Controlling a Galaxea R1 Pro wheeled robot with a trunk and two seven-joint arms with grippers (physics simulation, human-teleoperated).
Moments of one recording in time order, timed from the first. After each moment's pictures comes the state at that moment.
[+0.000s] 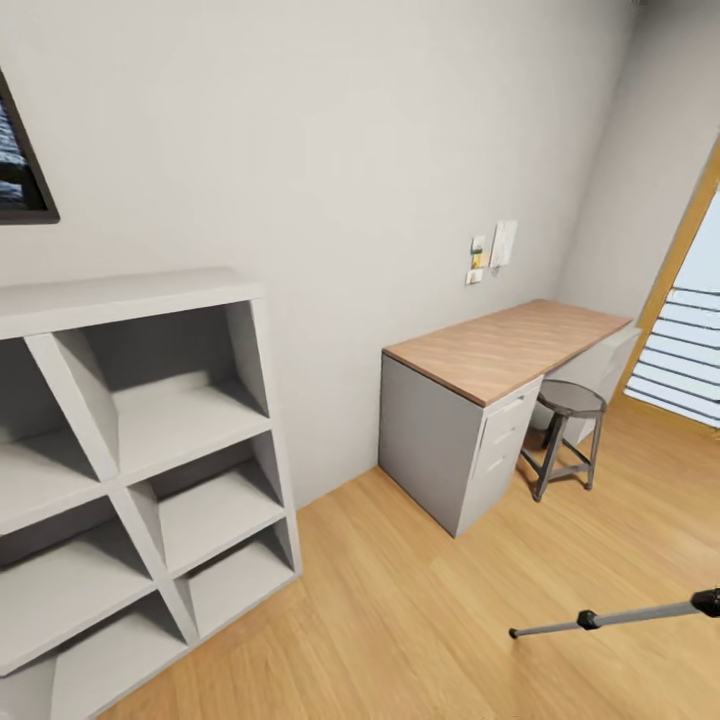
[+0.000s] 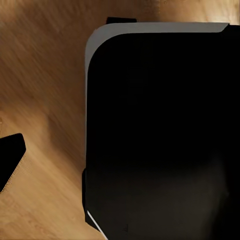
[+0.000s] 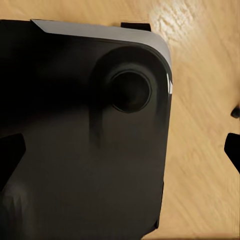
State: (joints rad) left arm 0.00 0.02 0.02 -0.12 0.04 -0.03 -0.01; right arm -0.06 0.00 0.01 -0.04 0.02 -0.05 0.00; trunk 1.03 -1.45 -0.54
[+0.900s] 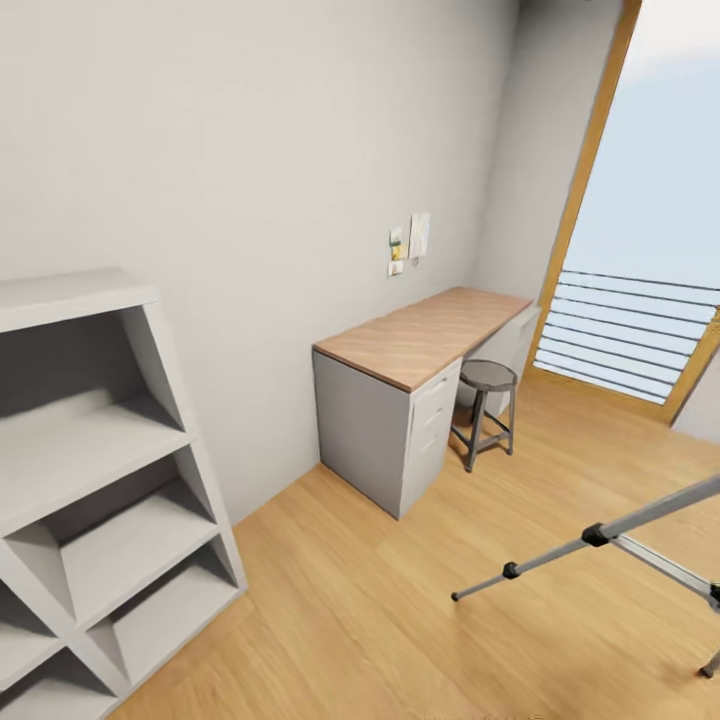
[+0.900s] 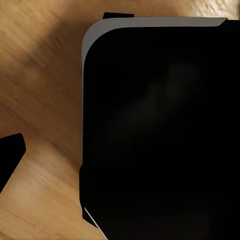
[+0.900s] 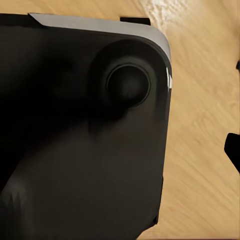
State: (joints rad) left arm 0.00 0.02 0.02 -0.12 0.04 -0.03 -0.01; right arm -0.06 0.00 0.01 -0.04 0.02 -0.05 0.00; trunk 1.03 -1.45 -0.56
